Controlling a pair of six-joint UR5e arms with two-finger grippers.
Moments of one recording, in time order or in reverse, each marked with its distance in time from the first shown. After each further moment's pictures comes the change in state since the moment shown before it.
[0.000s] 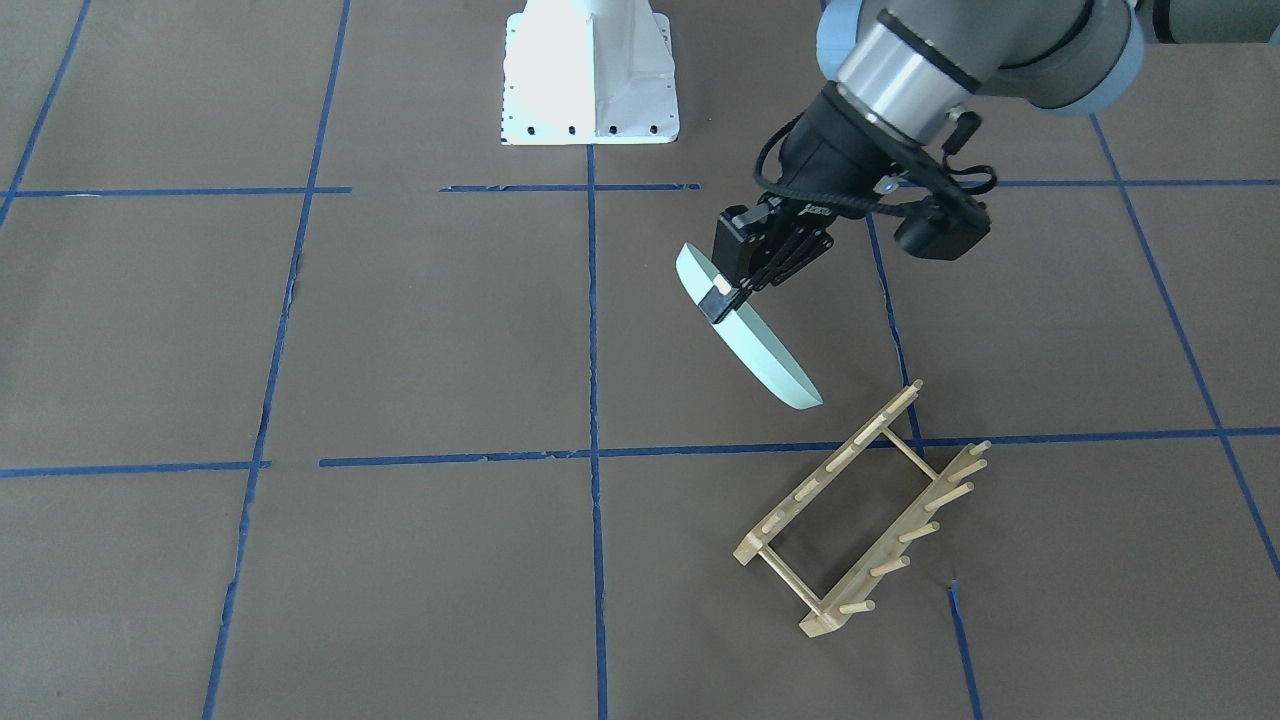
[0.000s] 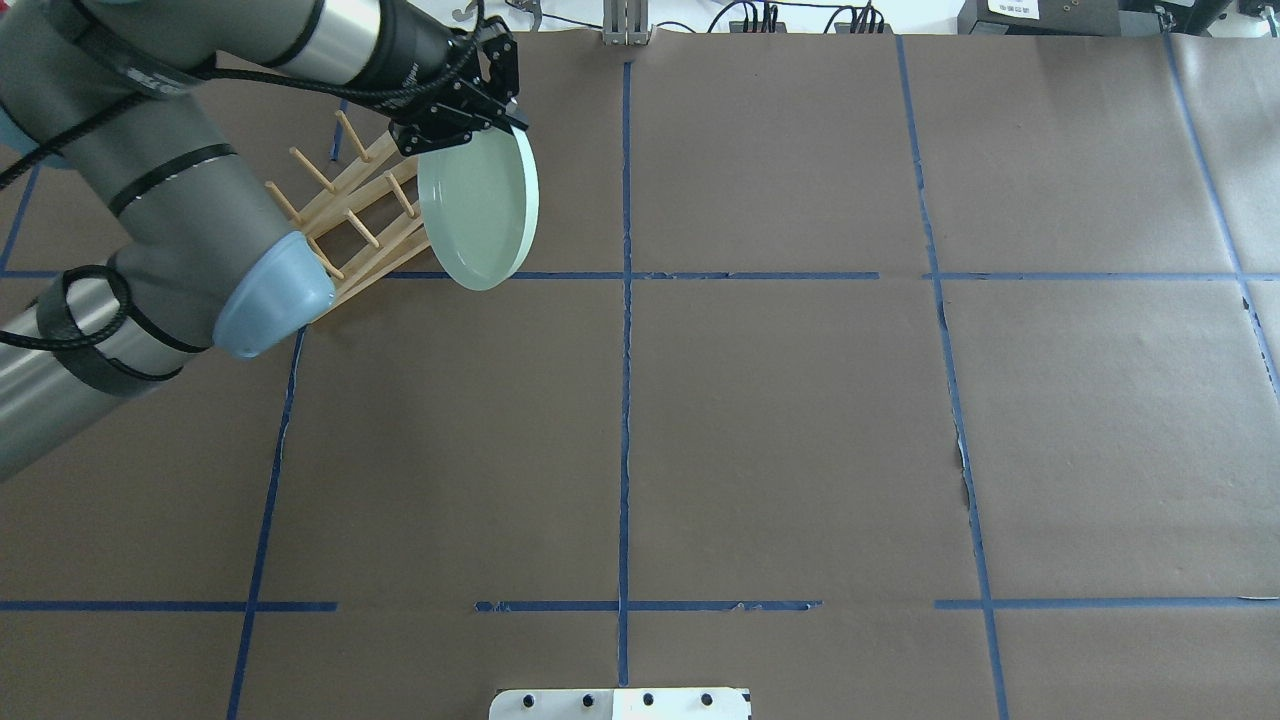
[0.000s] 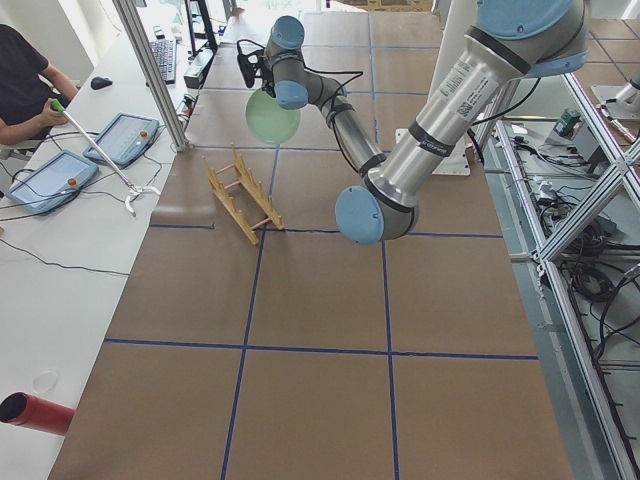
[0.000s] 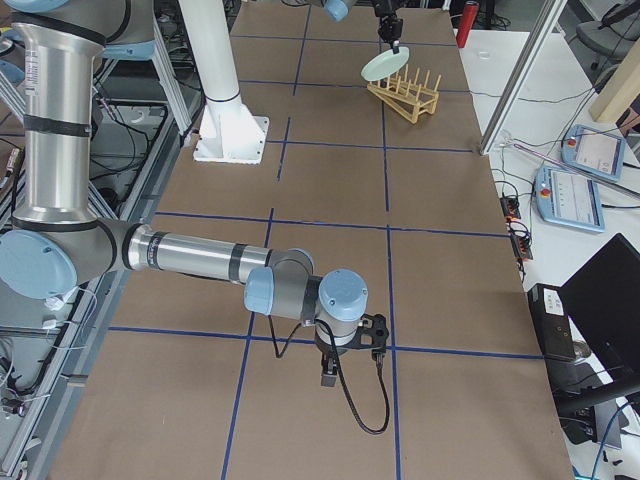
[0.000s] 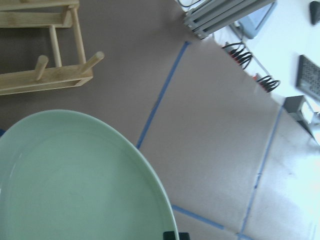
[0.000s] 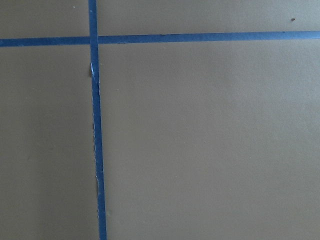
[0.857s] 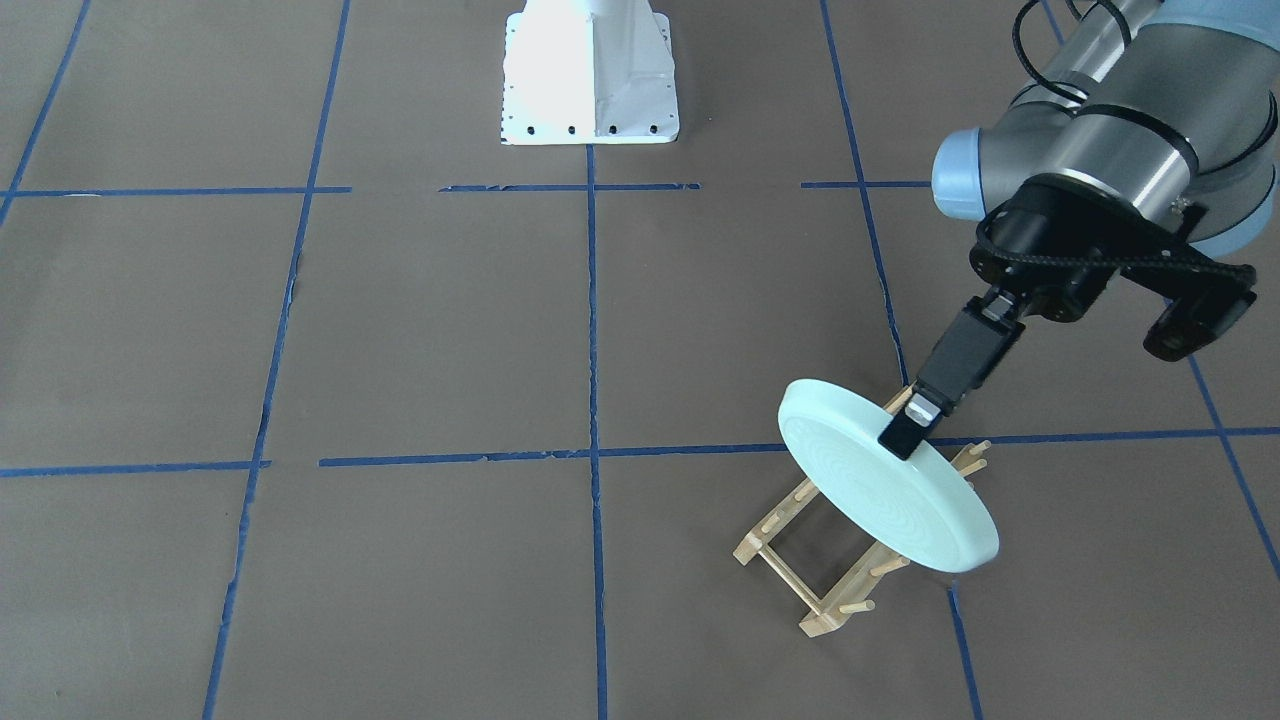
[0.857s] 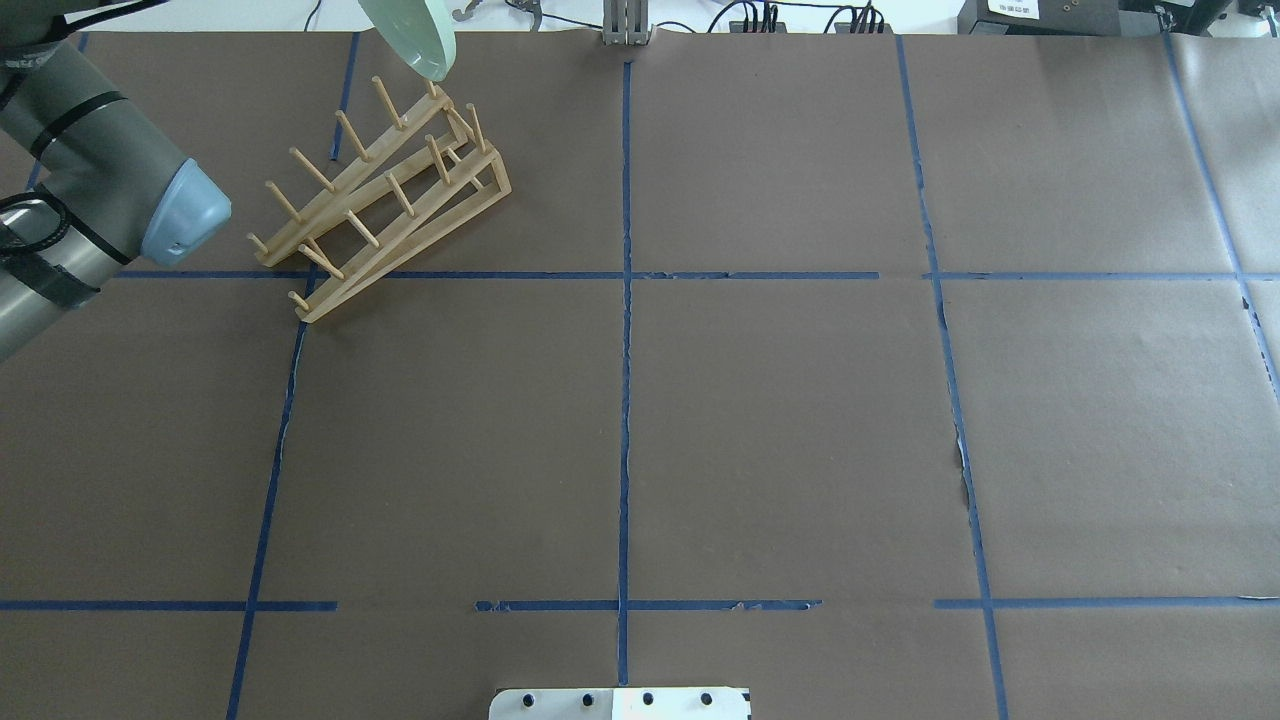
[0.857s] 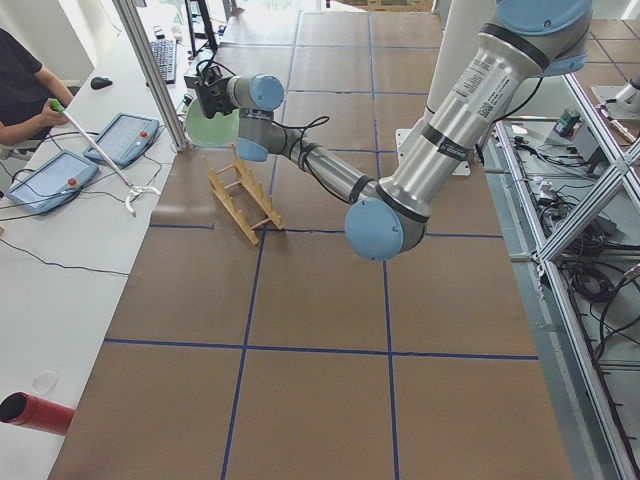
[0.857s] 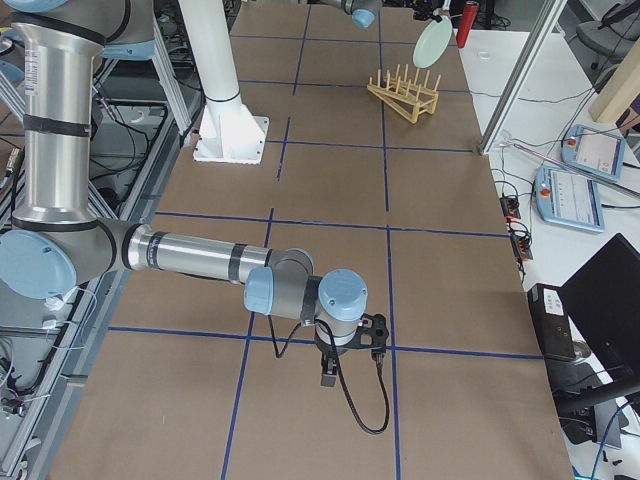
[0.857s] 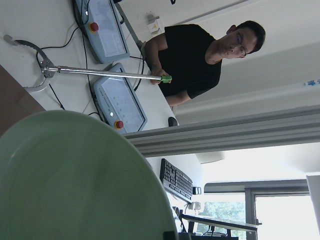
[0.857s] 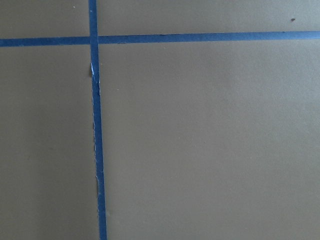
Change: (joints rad) left arm -0.105 0.051 0.335 -0.689 0.287 -0.171; right arm 0.000 0.000 0.000 0.000 0.000 0.000
